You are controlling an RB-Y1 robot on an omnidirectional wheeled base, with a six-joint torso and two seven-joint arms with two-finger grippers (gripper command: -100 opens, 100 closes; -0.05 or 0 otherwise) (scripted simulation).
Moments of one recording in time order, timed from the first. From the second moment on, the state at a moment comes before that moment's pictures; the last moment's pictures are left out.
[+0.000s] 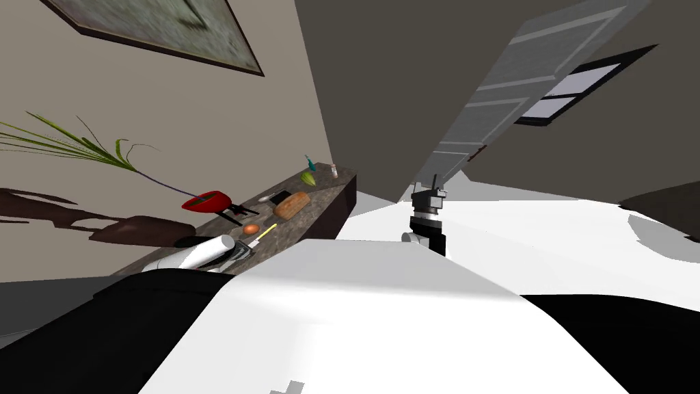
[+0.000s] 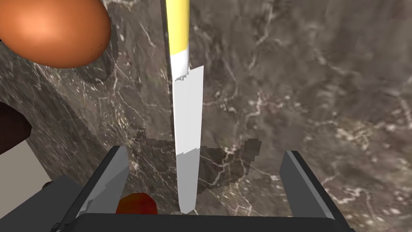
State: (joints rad) left arm 0.39 0.47 0.91 -1.81 0.35 1.40 0.32; right arm 0.53 0.01 -0.03 -2.29 -0.07 -0.40 -0.03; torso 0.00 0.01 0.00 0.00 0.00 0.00
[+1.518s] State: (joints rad) left arm 0.36 0.55 1.02 -1.71 0.46 1.79 0.36; right arm 0.53 0.01 -0.03 -2.29 -0.07 -0.40 -0.03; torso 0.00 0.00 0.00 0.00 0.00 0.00
